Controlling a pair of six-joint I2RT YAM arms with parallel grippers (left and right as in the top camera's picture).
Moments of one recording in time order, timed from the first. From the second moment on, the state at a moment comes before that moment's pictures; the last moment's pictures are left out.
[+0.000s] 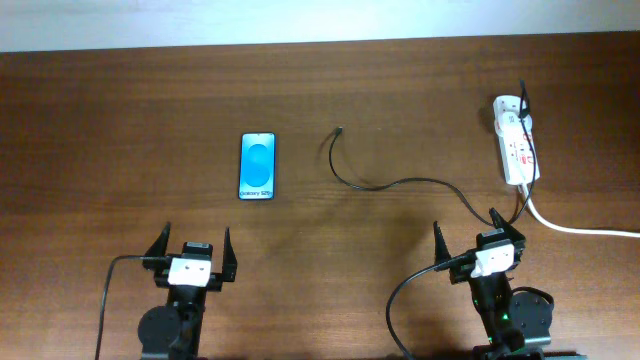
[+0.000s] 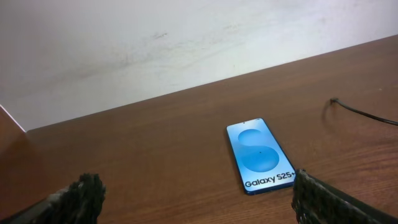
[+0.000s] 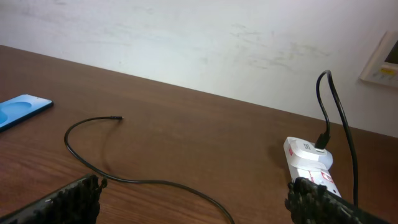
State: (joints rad) left arm -0.07 0.01 0.01 -0.08 -0.02 0.23; right arm 0.04 0.01 0.01 -0.06 -0.12 -0.16
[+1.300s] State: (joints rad) left arm -0.07 0.01 0.01 -0.08 -0.02 0.22; right arm 0.04 0.01 0.01 -0.06 -0.12 -0.16
